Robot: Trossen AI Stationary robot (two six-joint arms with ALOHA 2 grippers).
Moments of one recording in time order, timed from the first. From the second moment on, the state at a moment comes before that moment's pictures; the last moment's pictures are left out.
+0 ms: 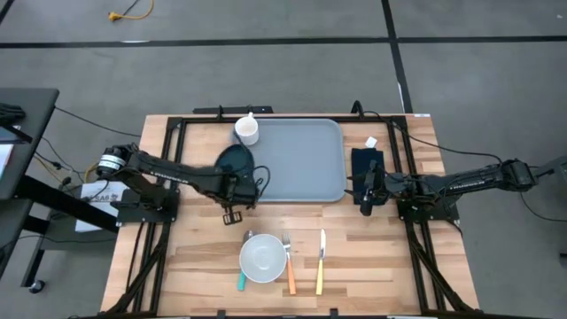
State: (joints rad) left arm -0.12 1.57 1.18 -1.14 -0.22 -0.35; right arm 0.04 0.55 0.00 0.10 0.29 0.03
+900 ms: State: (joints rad) left arm 0.01 1.85 1.35 -1.14 -0.30 0.18; right arm 0.04 0.55 0.00 0.11 0.29 0.03
